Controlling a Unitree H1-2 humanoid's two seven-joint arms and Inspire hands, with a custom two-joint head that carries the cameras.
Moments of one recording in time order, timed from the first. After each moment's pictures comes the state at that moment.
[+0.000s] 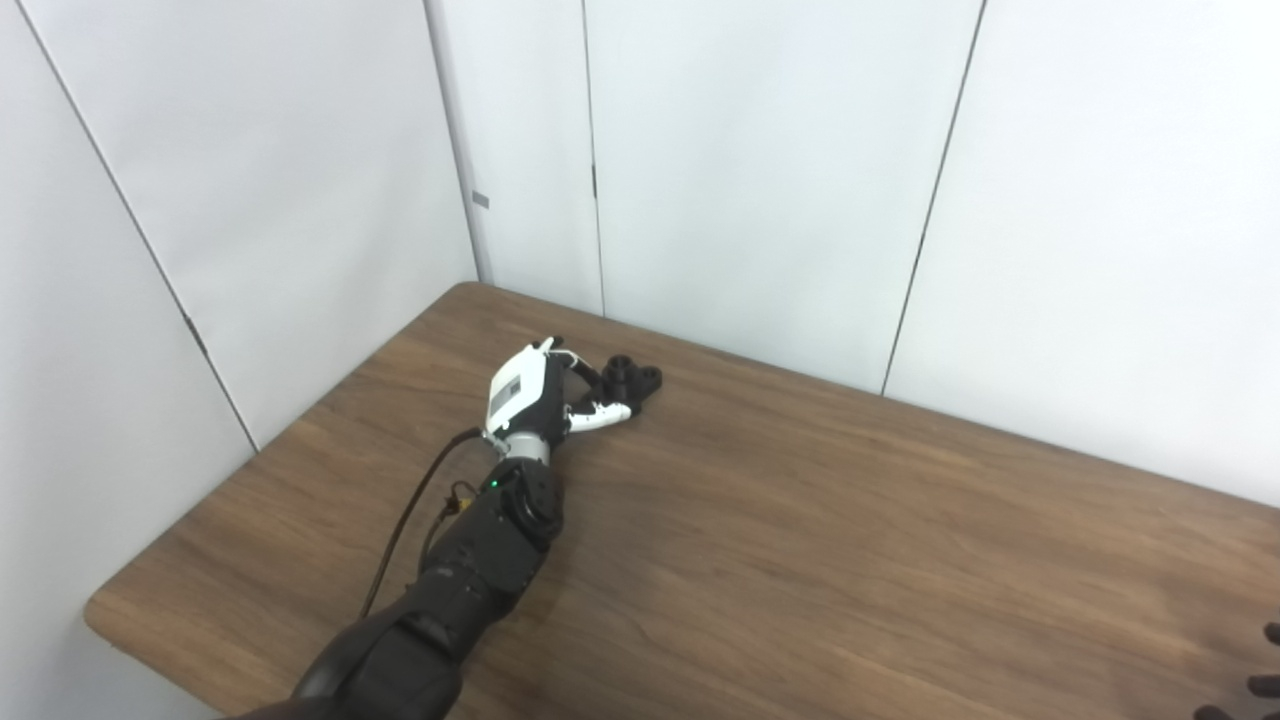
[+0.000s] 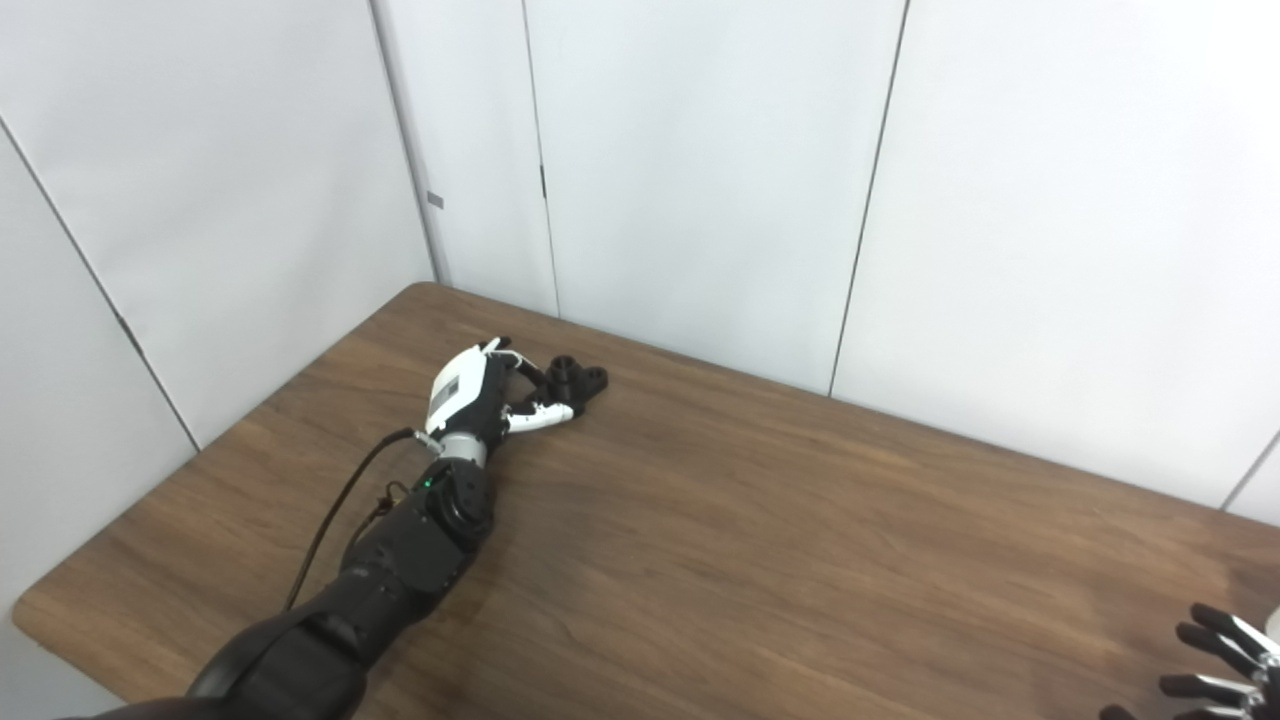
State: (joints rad) left arm -0.54 0.38 -0.06 0.85 0.39 0.06 0.43; right arm -0.05 -0.22 -0.07 -0.06 -0.19 -0.10 -0.04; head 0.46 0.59
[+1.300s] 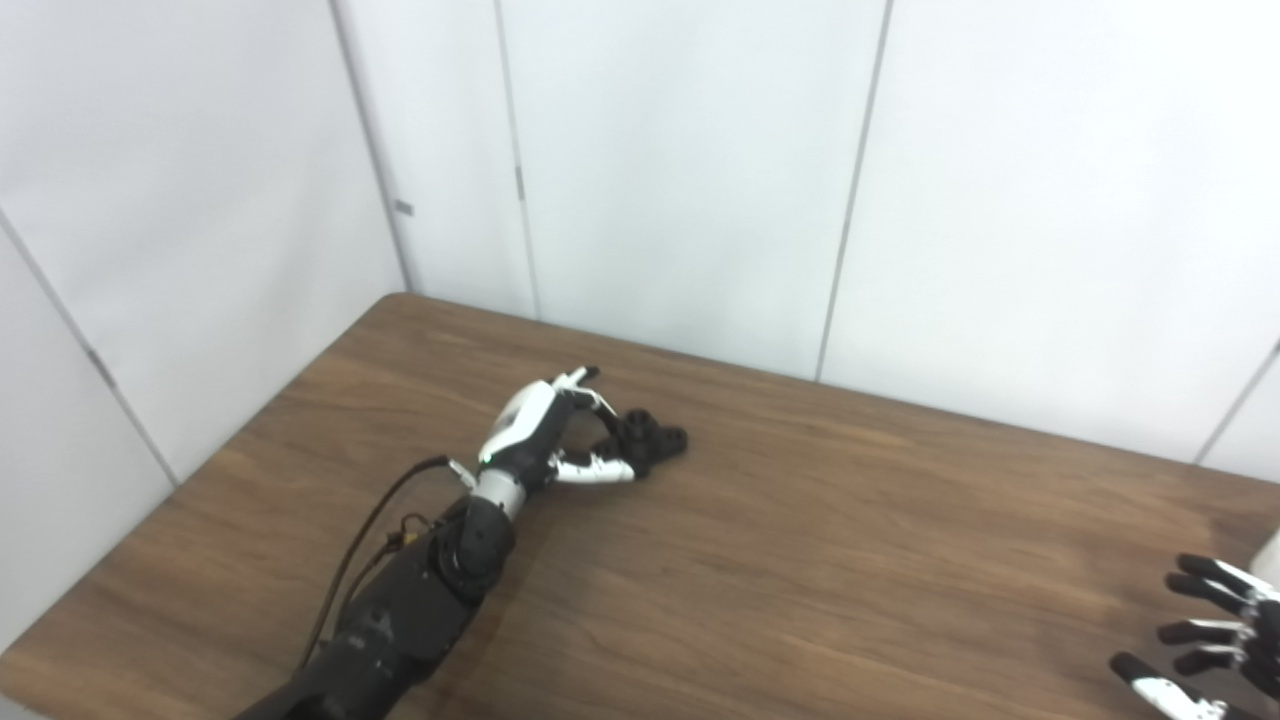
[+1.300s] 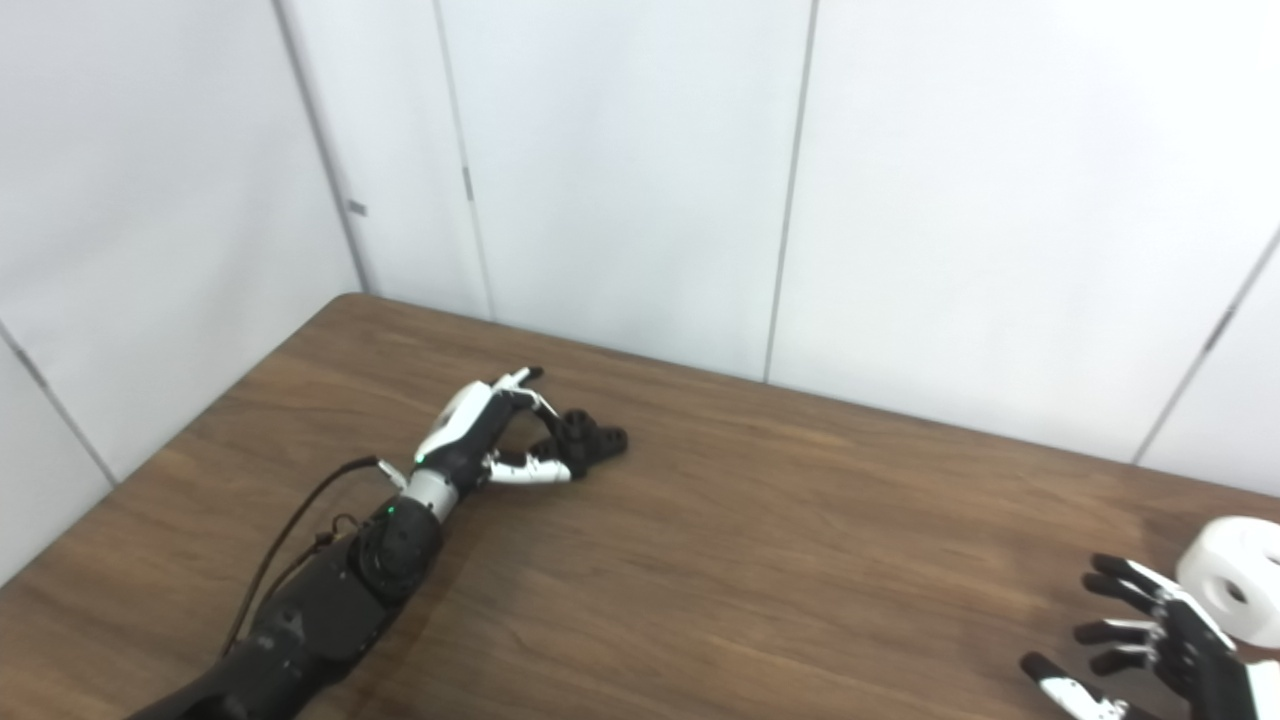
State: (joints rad) left arm -0.42 0.42 -0.24 0.54 0.32 -0.12 0.13; right arm -0.05 -0.21 -0.07 -0.08 -0.20 -0.07 -0.04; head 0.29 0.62
